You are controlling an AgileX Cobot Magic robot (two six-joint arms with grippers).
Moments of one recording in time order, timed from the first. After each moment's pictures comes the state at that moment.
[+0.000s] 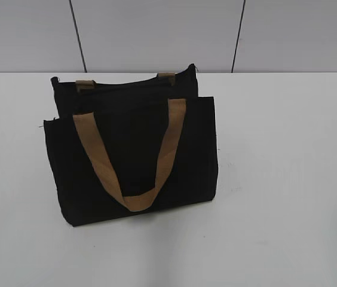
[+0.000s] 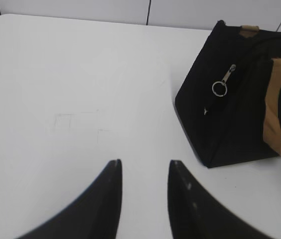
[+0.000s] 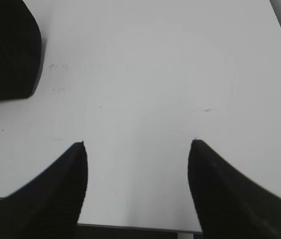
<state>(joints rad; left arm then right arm) -0.08 -0.01 -0.52 -0.07 1.06 0.04 -0.08 -0.01 -0.49 0.17 1.10 -0.18</state>
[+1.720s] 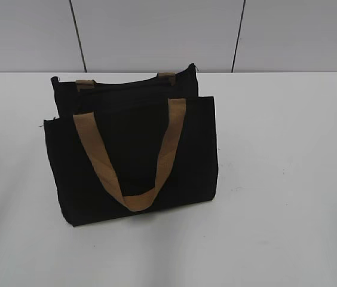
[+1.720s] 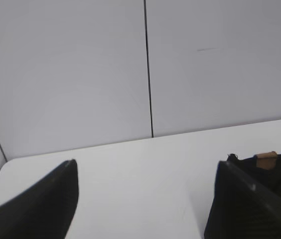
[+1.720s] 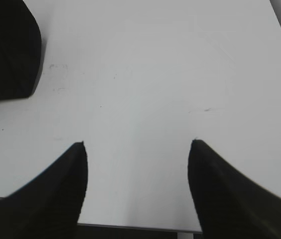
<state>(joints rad) -0.15 0.47 -0.47 0.04 0.20 0.17 -0.08 -0.01 -0.49 0.17 1.10 -0.18</state>
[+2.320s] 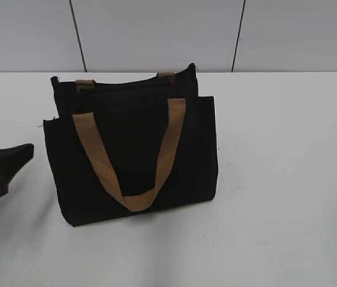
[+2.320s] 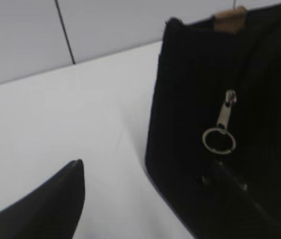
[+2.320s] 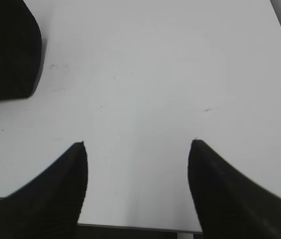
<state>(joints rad) -0.17 1.24 -0.20 0.36 -0.60 -0.02 -0.08 -0.01 -0.49 0.16 1.10 -0.18</state>
